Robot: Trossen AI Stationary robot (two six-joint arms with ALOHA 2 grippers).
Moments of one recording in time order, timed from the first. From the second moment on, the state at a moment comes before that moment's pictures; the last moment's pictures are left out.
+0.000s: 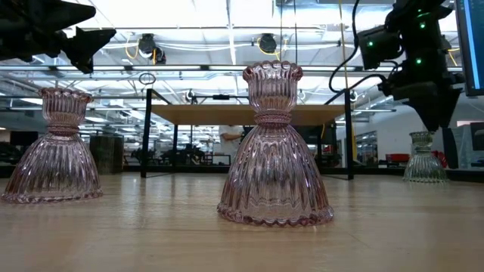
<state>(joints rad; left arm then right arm) -0.13 0.01 0.05 0.19 -0.09 -0.06 -0.50 1.15 0.80 -1.37 0.23 0.57</state>
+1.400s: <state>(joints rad) -0.13 0.01 0.05 0.19 -0.14 -0.09 -0.50 1.07 0.81 -1.32 0.15 0.59</state>
